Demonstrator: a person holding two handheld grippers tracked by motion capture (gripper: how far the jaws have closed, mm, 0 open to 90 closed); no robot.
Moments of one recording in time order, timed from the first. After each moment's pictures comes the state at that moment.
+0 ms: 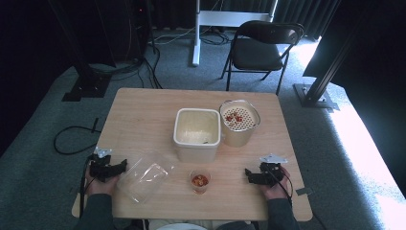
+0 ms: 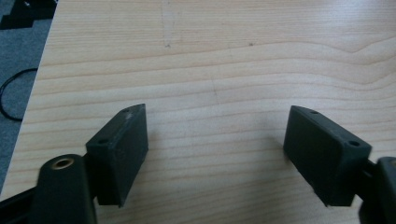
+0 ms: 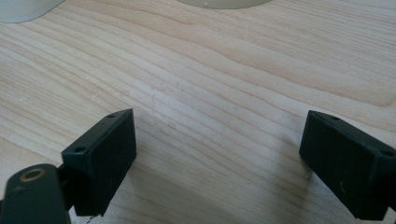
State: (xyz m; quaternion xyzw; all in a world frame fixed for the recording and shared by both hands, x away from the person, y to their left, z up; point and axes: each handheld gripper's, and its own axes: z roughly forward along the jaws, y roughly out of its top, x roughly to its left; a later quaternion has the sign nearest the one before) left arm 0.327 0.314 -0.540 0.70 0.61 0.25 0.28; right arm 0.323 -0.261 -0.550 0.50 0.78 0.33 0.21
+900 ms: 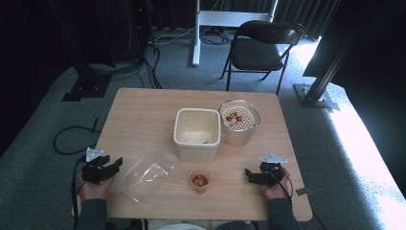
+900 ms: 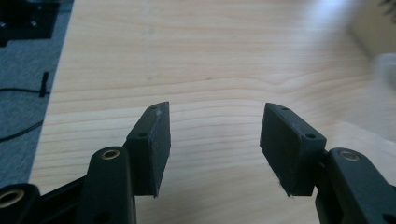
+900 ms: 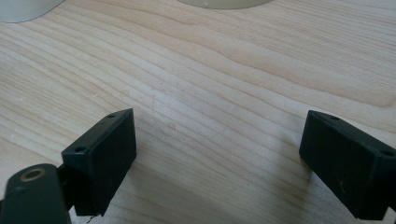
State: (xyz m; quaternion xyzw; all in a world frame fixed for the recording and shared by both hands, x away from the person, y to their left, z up) left arm 0.295 0.313 -0.497 0.69 0.58 0.24 0.35; right arm 0.323 -0.261 -0.550 0.49 0.78 0.33 0.21
